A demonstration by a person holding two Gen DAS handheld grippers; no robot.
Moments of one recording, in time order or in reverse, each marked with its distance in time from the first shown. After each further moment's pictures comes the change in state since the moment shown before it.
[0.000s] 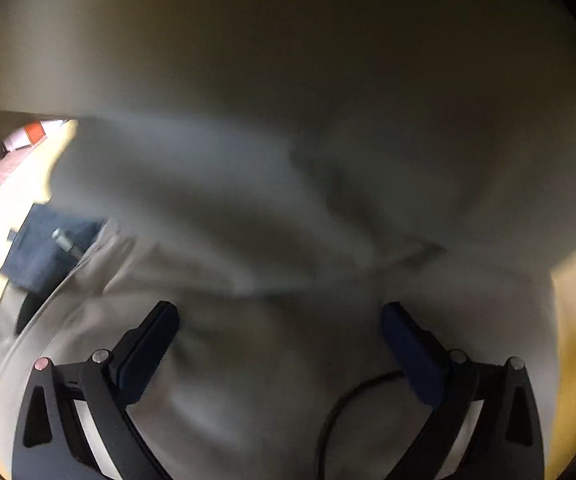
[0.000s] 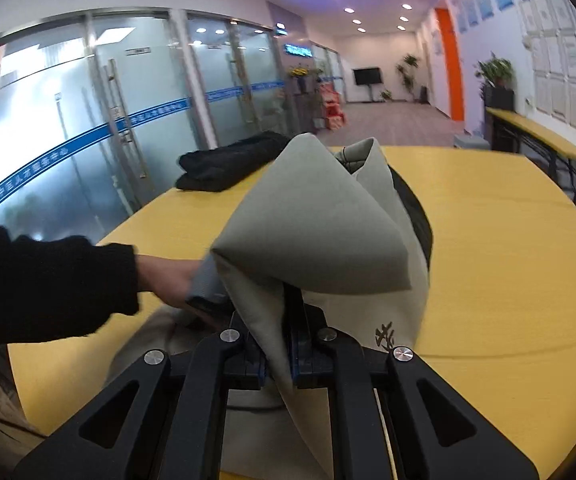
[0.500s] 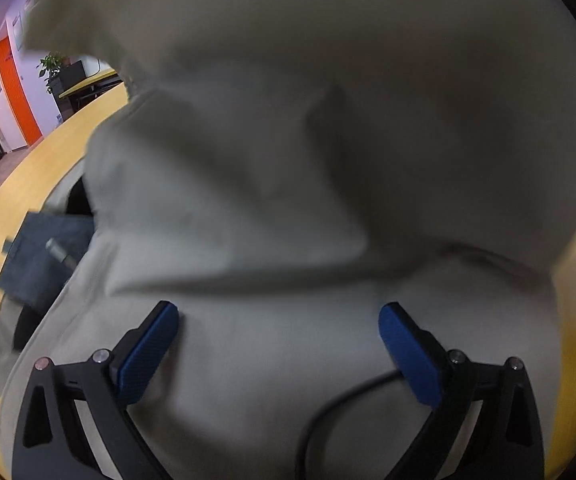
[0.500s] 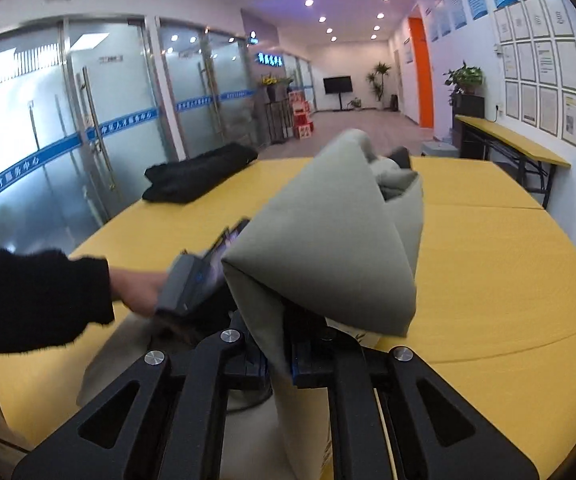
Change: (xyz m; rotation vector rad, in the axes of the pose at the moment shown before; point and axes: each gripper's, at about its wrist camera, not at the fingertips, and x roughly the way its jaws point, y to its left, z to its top) left arm 0.007 0.019 0.010 -0.006 -0.010 -0.026; right arm -0.010 -0.006 0.006 -0.003 -0.019 -0.098
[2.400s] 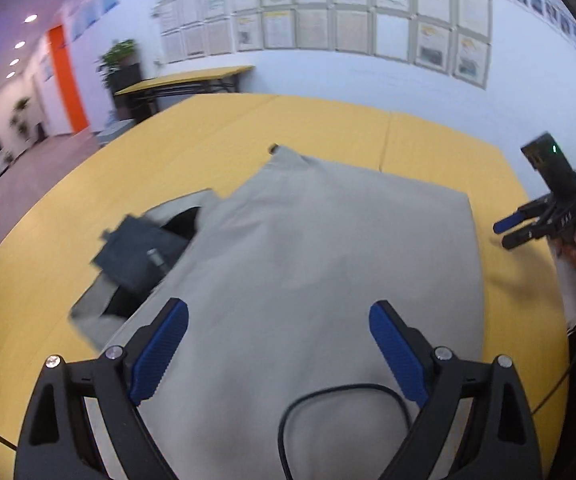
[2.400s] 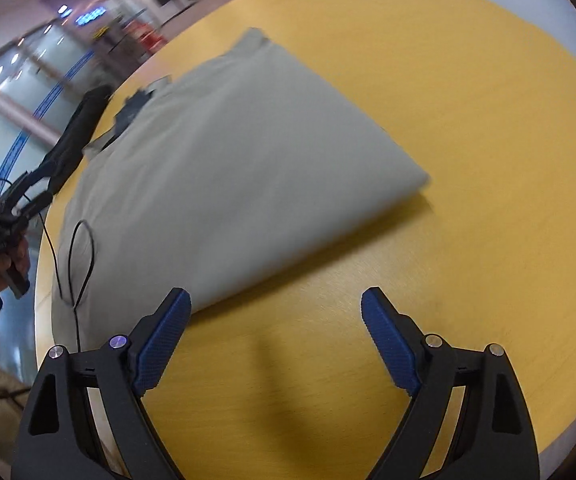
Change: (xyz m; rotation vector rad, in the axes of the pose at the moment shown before) left arm -0.115 0.057 -0.024 -0.086 -0.071 0.079; right arm -0.010 -0.074 -0.127 0.681 0.407 -0.231
